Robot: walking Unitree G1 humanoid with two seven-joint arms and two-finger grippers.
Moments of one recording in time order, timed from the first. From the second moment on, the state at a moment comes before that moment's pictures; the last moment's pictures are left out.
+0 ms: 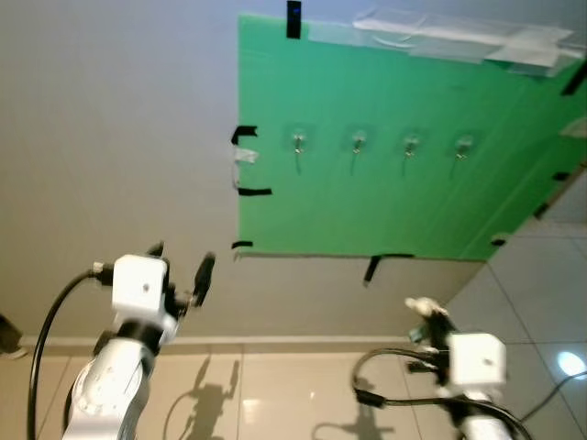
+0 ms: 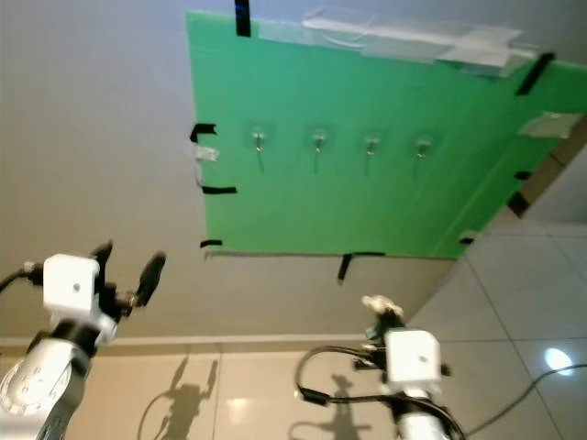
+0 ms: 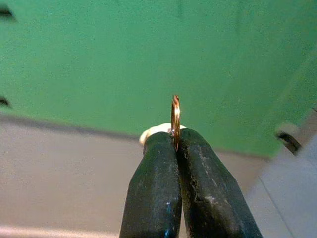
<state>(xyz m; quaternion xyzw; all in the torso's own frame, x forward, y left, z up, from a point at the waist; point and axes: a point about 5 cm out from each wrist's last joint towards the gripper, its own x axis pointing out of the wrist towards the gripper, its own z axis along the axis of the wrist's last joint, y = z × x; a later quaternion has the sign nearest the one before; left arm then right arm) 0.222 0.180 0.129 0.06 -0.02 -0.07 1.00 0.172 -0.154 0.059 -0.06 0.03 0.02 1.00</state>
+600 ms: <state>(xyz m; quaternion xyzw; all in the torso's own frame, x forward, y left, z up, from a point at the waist) 0.241 0.179 0.138 0.07 -0.03 -0.04 1.00 0.256 -0.091 0.018 -0.12 0.07 0.05 0.99</state>
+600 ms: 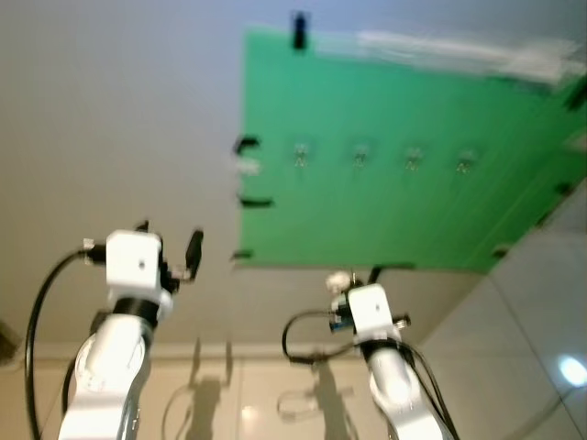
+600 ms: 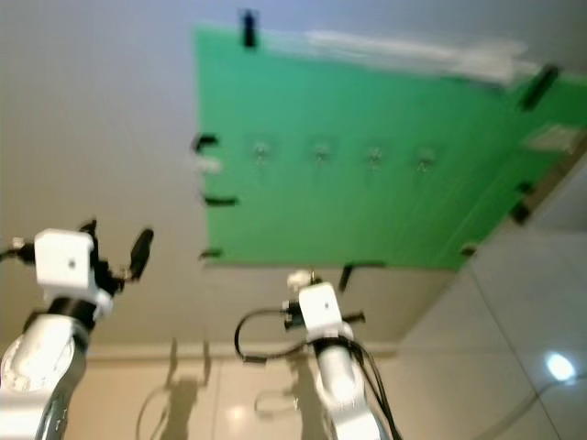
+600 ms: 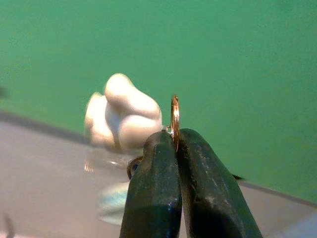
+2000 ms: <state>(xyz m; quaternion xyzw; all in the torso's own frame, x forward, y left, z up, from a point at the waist) 0.259 0.138 0.088 0.03 0.08 -0.15 0.98 0.236 -0.142 0.091 0.00 0.05 0.21 0.98</state>
